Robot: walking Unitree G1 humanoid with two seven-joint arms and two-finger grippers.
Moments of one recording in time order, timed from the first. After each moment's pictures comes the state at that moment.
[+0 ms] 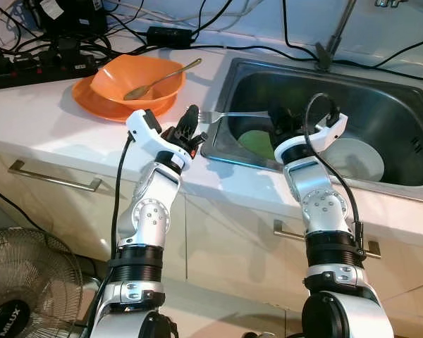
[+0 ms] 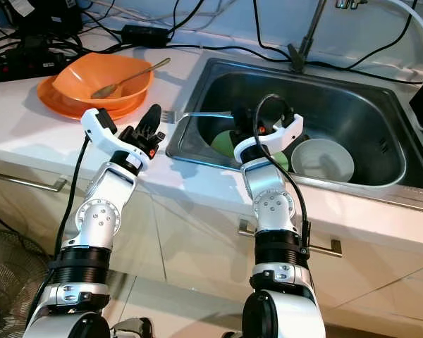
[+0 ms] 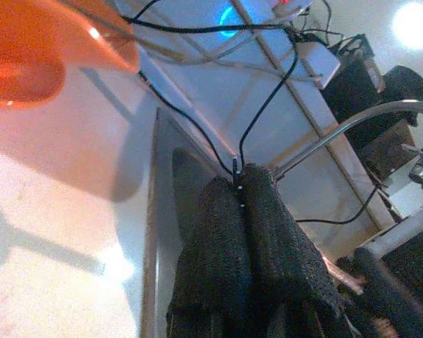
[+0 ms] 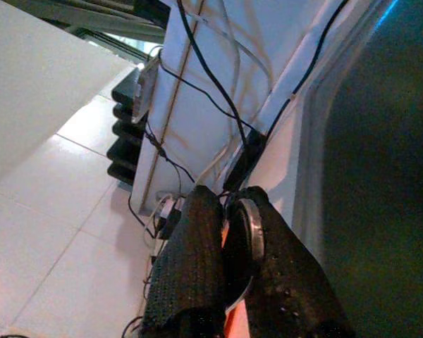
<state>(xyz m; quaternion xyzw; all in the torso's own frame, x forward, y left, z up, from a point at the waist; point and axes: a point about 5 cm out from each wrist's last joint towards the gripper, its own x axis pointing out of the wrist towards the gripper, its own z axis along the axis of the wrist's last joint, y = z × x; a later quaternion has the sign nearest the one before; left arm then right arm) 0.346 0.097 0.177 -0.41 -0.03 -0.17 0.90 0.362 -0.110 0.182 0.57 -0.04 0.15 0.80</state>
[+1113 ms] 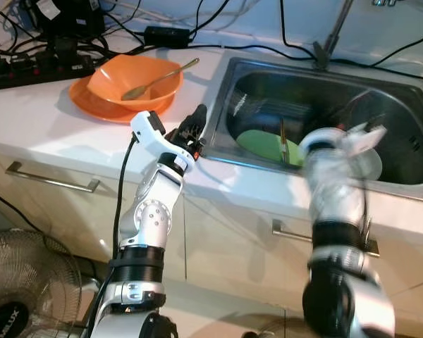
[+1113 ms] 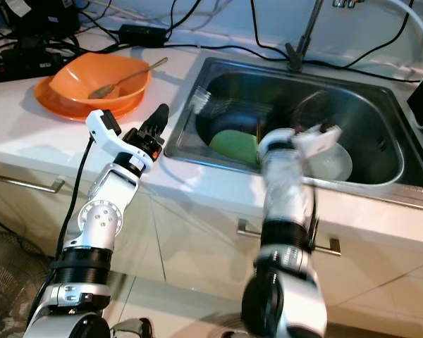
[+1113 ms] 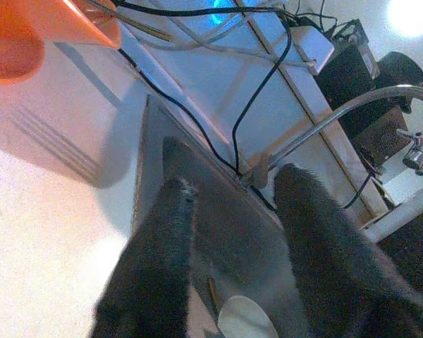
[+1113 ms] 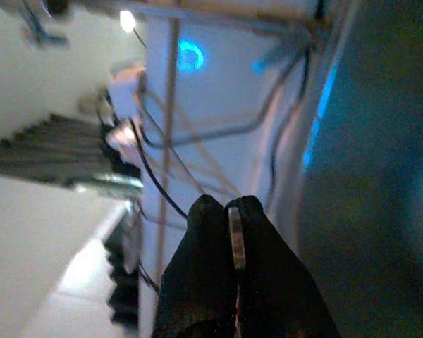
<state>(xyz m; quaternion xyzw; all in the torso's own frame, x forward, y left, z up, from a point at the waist) 0.345 0.091 0.176 -0.40 -0.03 -0.19 0.90 0.377 -0.164 0.191 0.67 -0.14 0.01 0.73</state>
